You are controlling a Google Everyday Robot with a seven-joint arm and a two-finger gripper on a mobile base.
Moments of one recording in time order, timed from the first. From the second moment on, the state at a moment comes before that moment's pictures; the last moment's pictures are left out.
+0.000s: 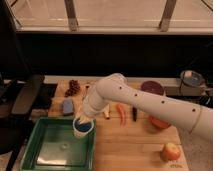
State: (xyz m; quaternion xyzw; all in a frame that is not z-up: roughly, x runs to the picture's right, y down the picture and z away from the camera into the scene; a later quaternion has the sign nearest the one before) arm -0.127 0.142 0.668 -0.30 -0.36 -0.09 0.88
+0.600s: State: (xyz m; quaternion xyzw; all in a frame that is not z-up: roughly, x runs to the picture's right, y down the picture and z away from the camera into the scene) arm -0.162 0.171 0.709 -0.33 -0.38 -0.13 0.85
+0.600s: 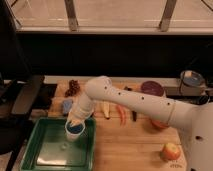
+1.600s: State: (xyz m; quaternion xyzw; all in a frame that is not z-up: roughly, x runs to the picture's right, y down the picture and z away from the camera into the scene) arm -0.136 0.208 0.764 -0.37 -0.33 -0.13 0.86
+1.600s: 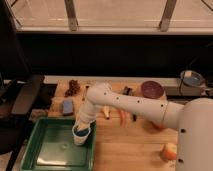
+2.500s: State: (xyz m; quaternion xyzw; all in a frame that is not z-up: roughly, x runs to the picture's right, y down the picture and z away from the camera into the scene) arm -0.124 0.172 0.720 -0.32 -0.31 -0.13 0.88
